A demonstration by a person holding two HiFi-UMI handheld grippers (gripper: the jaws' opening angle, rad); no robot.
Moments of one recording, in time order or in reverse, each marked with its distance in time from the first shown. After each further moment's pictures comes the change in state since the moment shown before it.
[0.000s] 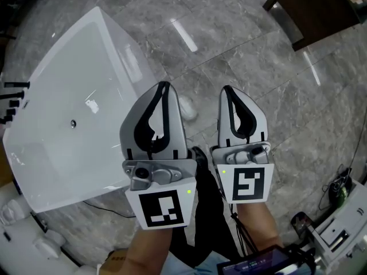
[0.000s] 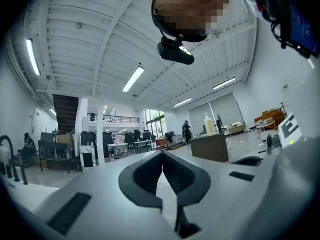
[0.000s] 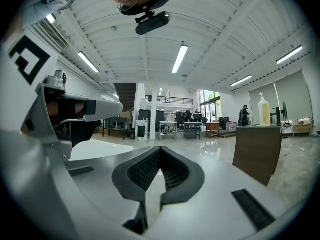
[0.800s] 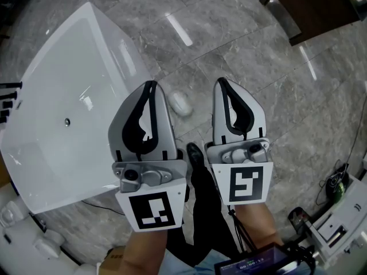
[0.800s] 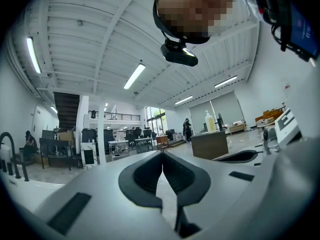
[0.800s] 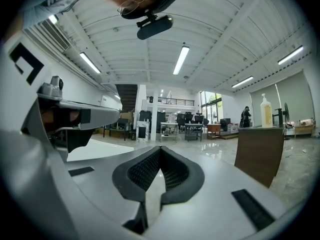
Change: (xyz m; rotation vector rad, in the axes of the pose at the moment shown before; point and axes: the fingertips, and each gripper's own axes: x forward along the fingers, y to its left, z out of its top) left arm 0.002 0.005 -0.016 -0.010 0.023 0.014; right arm 0.010 0.000 -0.001 -0.012 -0.012 0.017
